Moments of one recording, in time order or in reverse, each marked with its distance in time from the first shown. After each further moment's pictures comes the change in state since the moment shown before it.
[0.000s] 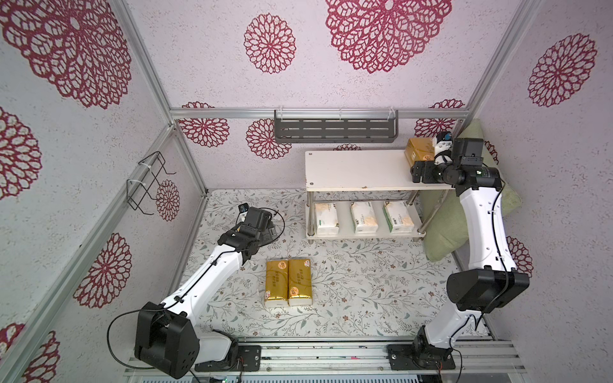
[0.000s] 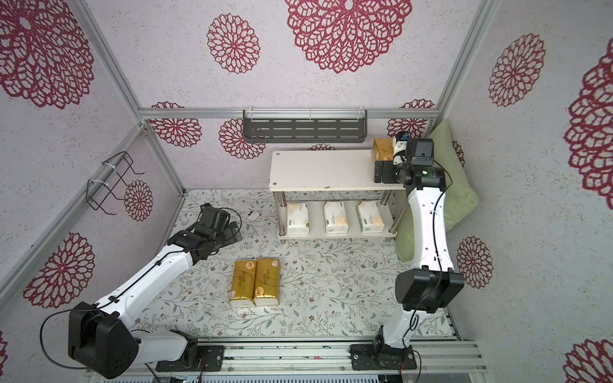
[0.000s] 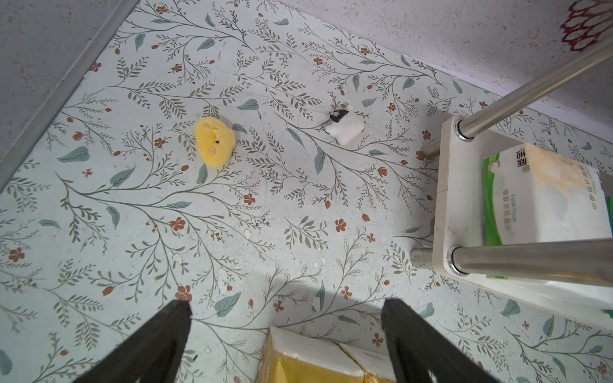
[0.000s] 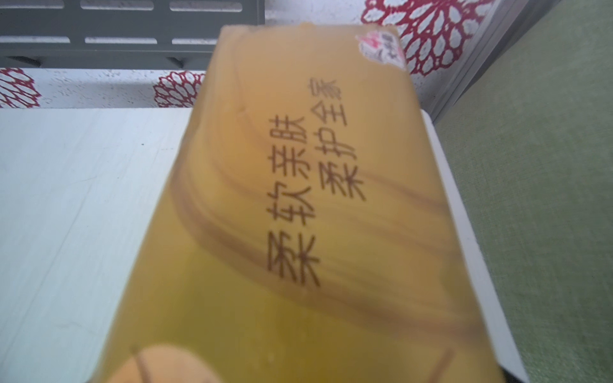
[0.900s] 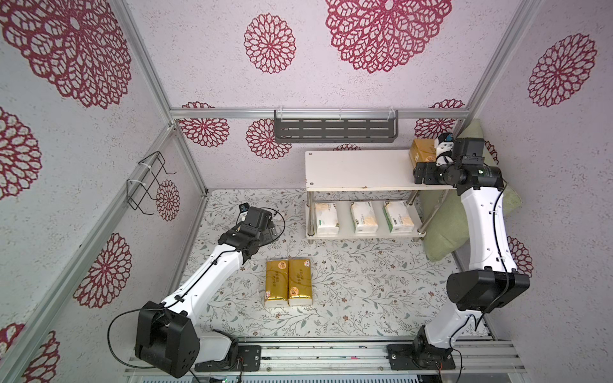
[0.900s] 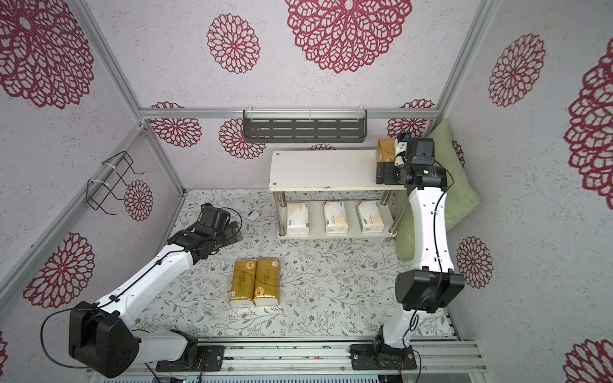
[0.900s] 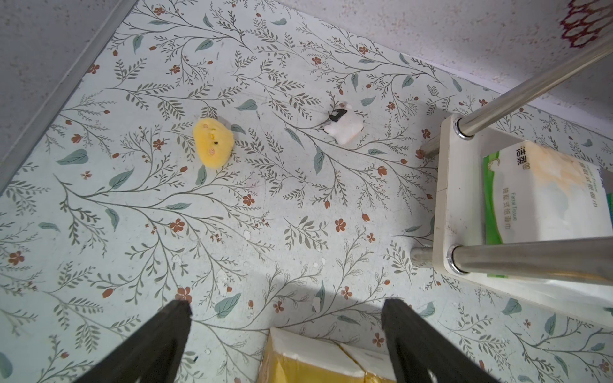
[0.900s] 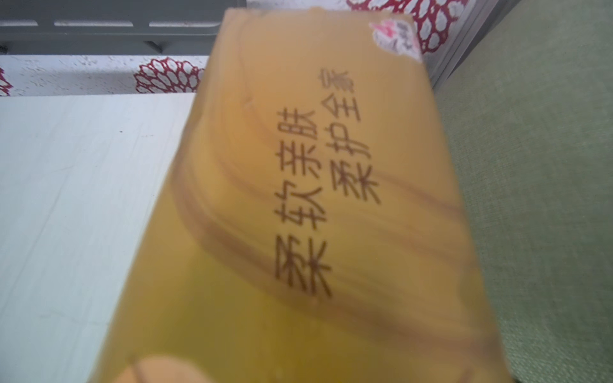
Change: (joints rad) left arm 0.000 0.005 0.004 0.001 0.003 0.007; right arm 0.001 0.000 0.025 -0.058 0.036 0.003
